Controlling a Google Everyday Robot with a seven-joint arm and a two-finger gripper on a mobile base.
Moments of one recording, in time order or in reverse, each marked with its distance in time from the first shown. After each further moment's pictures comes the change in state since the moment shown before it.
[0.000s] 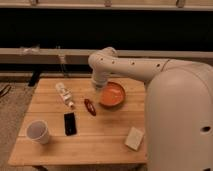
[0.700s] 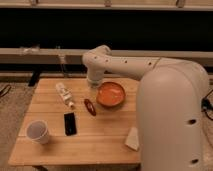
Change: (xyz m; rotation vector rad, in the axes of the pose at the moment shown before) arm -0.049 -0.007 0.014 -0.021 0.009 -0.165
